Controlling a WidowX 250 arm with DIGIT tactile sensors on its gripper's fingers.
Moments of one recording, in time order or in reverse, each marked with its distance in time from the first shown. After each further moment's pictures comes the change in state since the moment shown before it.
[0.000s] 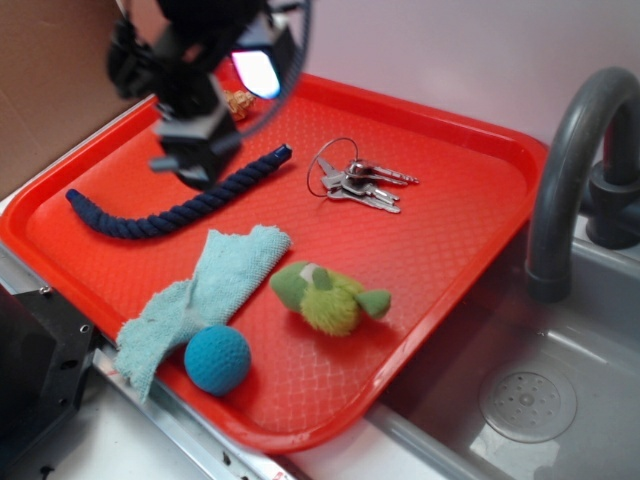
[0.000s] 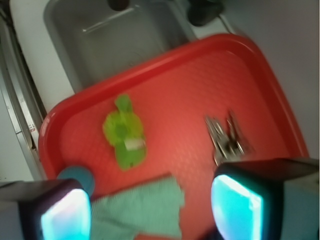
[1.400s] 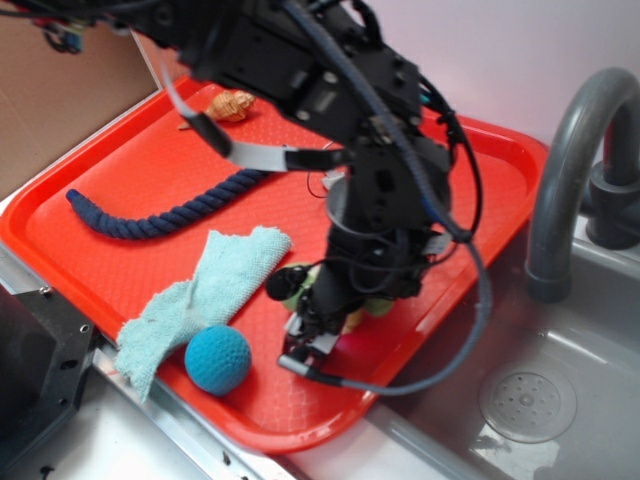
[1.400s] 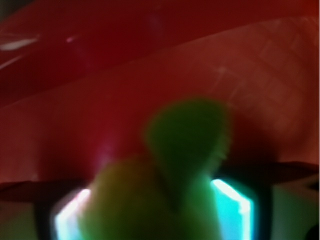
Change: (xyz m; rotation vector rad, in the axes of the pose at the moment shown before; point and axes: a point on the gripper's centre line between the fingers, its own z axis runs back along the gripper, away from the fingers) arm 0.020 -0.022 -0.135 -0.039 0.396 -0.075
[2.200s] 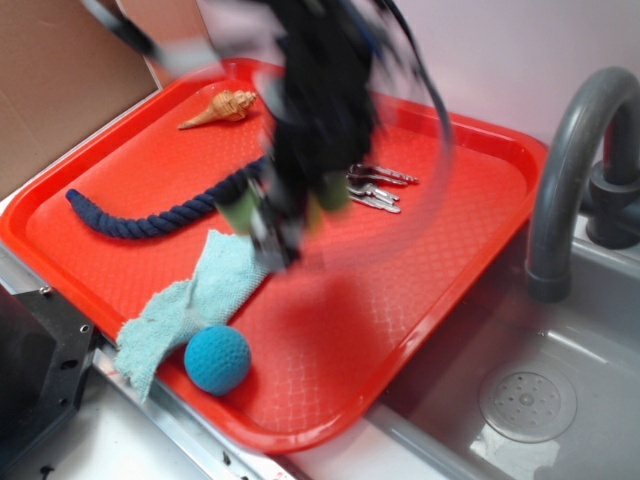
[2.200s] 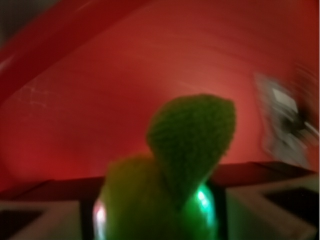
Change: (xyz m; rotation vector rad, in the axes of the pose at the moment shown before) arm -0.076 0.028 0.071 0.016 -0.138 0.435
